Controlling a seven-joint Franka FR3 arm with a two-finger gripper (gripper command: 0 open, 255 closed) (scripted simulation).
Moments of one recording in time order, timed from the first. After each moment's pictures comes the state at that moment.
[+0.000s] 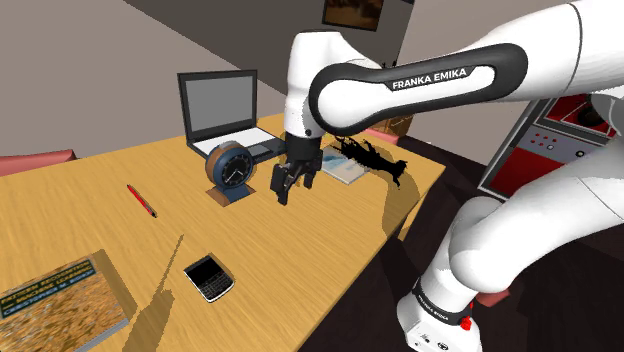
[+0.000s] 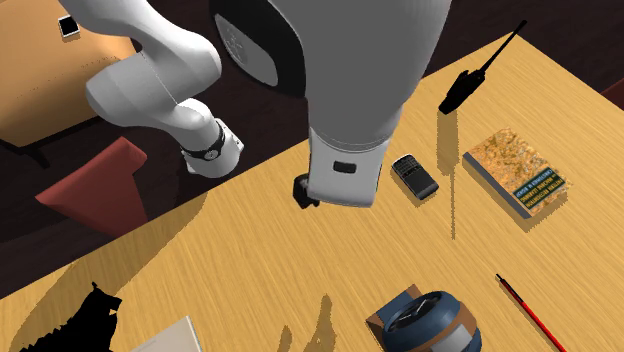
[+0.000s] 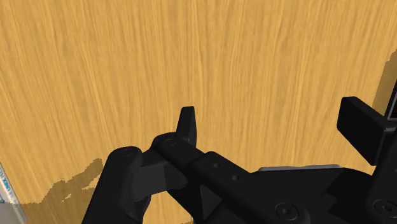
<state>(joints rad) 0.11 -0.46 0.30 -2.41 0.16 1.97 0.26</state>
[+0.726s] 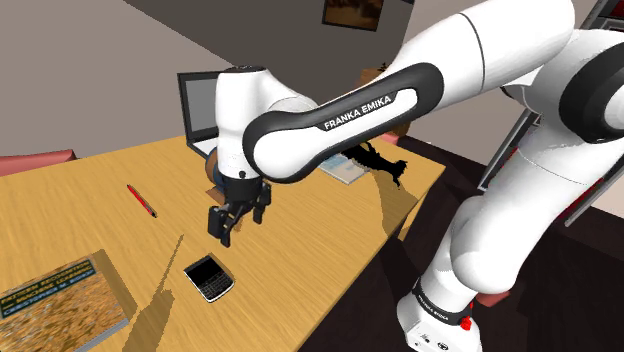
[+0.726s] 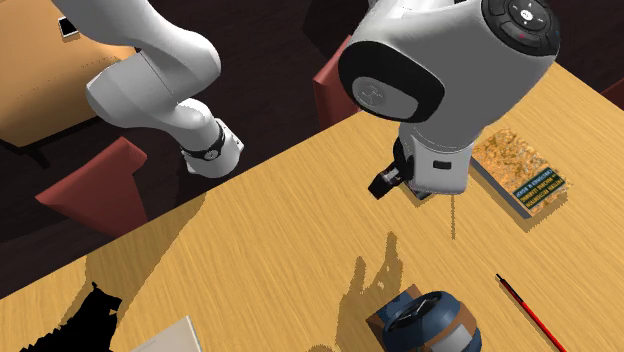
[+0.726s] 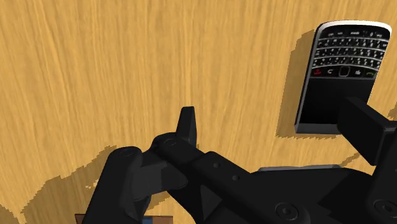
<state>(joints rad) 0.16 -0.10 0.48 -2.23 0.11 2.14 0.45</state>
